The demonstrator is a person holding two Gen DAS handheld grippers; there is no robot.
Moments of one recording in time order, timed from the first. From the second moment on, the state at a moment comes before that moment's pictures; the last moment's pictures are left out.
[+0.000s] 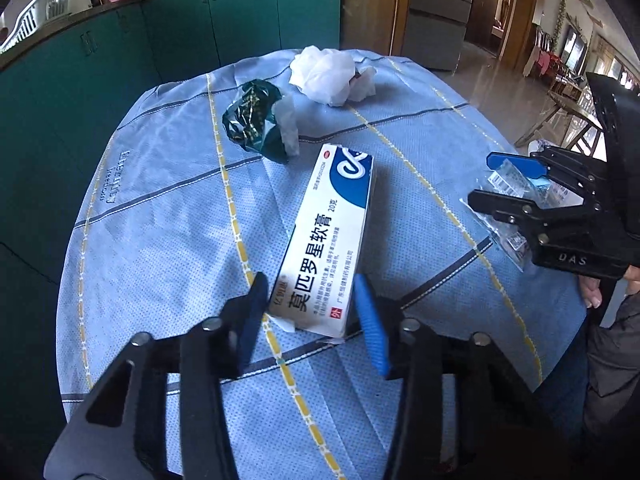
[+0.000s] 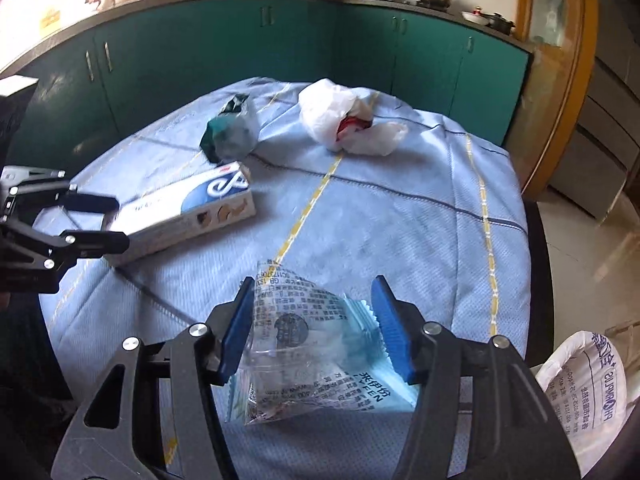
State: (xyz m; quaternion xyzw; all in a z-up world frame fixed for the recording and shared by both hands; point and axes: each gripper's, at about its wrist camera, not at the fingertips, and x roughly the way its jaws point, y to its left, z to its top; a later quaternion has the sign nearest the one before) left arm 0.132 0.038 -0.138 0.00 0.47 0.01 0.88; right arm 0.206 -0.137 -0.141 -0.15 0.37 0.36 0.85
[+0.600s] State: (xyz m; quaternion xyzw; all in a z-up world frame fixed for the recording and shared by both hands) left arm 0.157 0.022 -0.144 0.01 0.46 0.02 0.89; right arm 0.217 -0.142 -0.140 -0.11 0.37 0.33 0.86
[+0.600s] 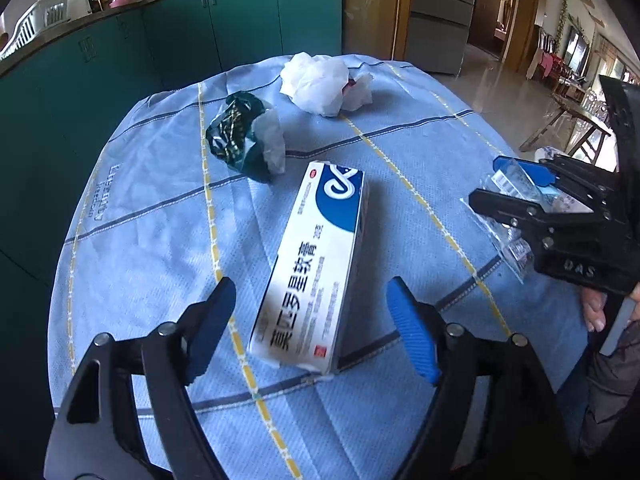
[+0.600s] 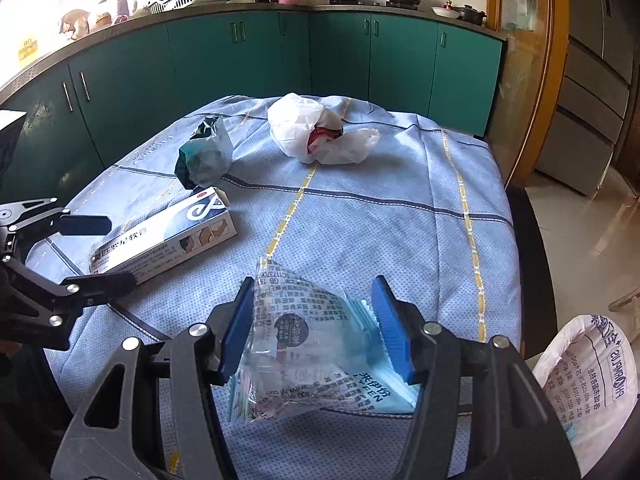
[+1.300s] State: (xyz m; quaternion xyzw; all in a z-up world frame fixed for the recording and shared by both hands) left arm 0.166 0.000 -0.154 0.06 0.47 0.04 0.88; right arm 0.219 -0.139 -0.147 -0.13 0.38 0.30 0.87
